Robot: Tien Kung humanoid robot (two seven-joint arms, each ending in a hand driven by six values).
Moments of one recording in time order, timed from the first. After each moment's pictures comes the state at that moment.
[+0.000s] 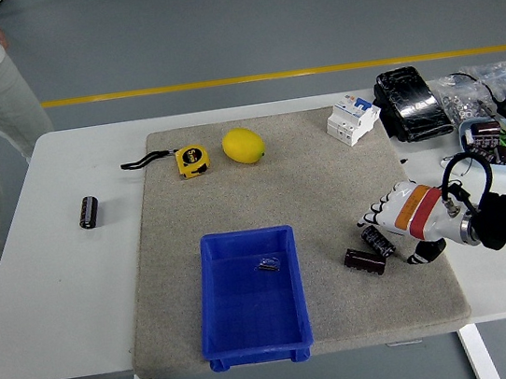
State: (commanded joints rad) left arm -0.07 0.09 -0.32 -0.25 0.98 0.29 0.21; right arm 0.76 -0.57 0.31 1.23 -2.27 -0.11 0.07
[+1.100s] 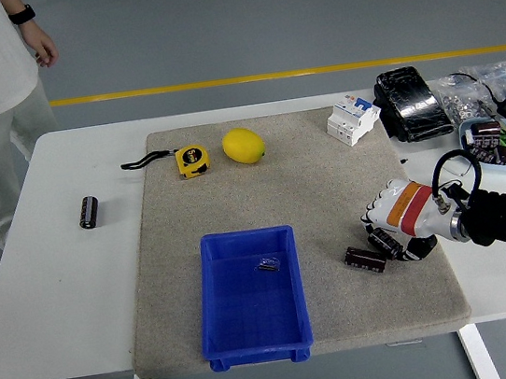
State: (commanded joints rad) left arm -0.08 0.09 -0.32 -0.26 0.99 0.29 0.21; right arm 0.79 -0.53 0.29 1.17 -2.25 -0.13 0.07
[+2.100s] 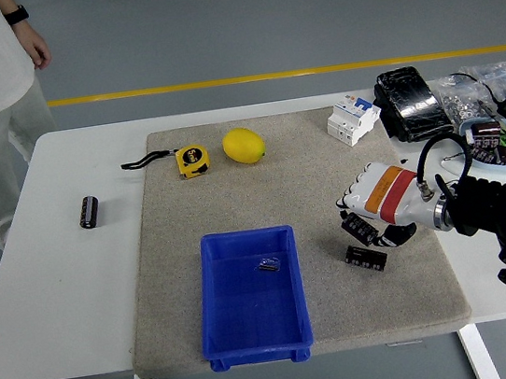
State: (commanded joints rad) left arm -0.07 0.09 -0.34 -0.25 1.01 0.29 0.22; right arm 0.82 -0.54 0.34 1.39 -2.25 -0.07 0.01
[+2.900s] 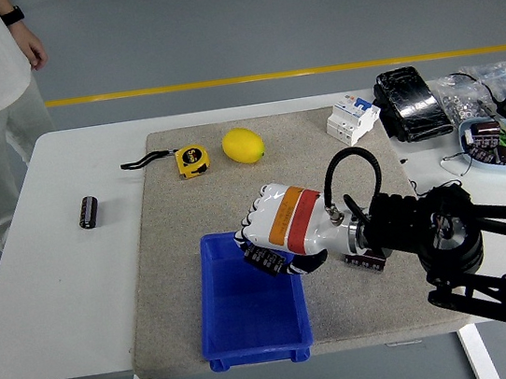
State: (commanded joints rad) left arm -0.07 0.10 -0.36 -0.25 1.05 0.29 0.23; right arm 0.95 -0.34 0.25 1.52 -2.24 -0.01 -0.04
